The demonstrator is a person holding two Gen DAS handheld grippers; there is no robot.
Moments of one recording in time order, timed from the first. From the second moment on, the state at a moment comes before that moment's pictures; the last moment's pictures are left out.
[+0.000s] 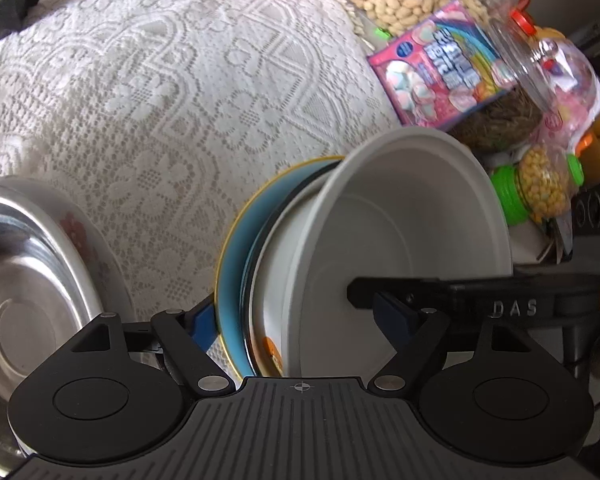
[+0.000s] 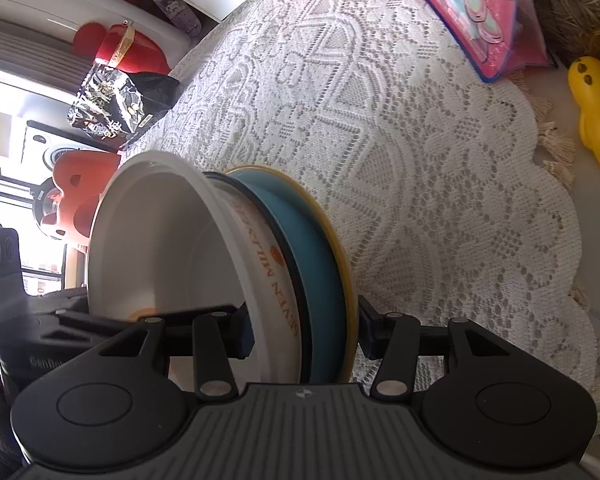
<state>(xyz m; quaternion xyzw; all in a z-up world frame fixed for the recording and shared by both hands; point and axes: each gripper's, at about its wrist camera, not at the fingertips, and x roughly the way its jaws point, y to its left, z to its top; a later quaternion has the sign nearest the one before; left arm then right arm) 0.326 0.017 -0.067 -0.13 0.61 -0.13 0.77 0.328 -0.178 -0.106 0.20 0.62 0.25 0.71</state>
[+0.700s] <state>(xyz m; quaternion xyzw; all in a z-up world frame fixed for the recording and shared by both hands) 0.326 0.017 -0.066 -0.12 0.59 -0.12 0.79 0.322 -0.176 -0.105 0.18 0.61 0.24 0.73</state>
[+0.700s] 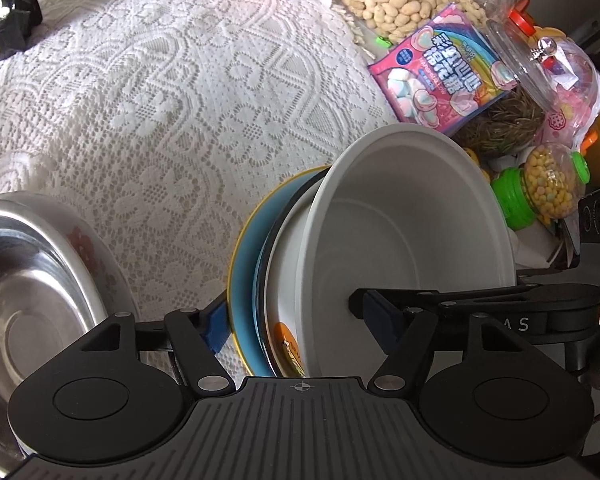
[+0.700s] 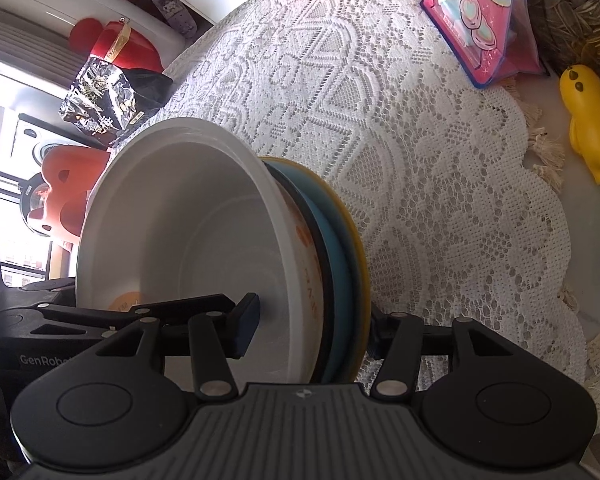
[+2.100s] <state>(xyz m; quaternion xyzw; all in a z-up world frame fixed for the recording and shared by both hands) 0.330 0.022 -0.068 -0.14 0.60 -0.13 0.78 0.318 -0.178 -0.108 0.21 0.63 0.21 0.71</state>
